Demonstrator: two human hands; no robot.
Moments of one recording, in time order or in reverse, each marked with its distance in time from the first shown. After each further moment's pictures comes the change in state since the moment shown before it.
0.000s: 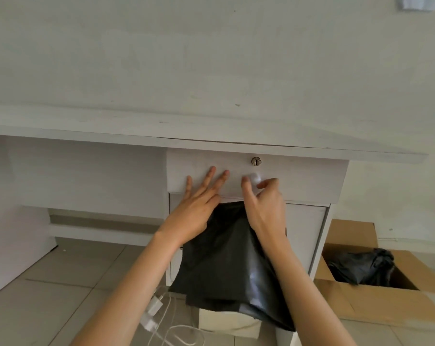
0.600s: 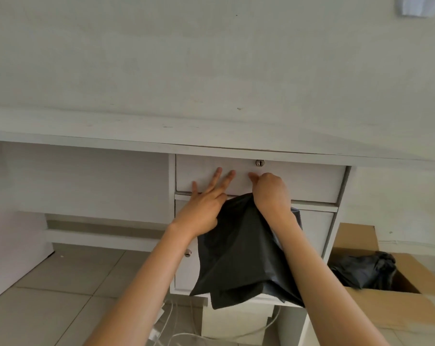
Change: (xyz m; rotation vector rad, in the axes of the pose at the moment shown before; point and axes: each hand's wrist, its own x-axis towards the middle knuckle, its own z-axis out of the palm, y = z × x) left_hand 0.018 -0.008 -0.008 -0.102 -0.160 -0.047; right_hand 0.043 -0.022 0.011 -0.534 -0.152 0.003
